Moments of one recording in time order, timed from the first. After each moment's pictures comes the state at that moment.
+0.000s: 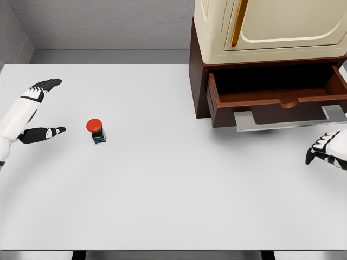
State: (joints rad) left arm -0.02 0.52 0.08 -1.50 -0.38 -0.61 -0.09; right arm 0.30 -1.24 0.02 -1.72 0.25 -0.61 0.13
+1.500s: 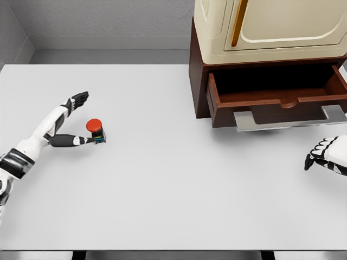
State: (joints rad) left arm -0.17 0.55 -0.25 -1.29 0.23 -0.44 -0.30; right arm 0.34 -1.27 0.01 -1.73 0.26 -0.61 0.13
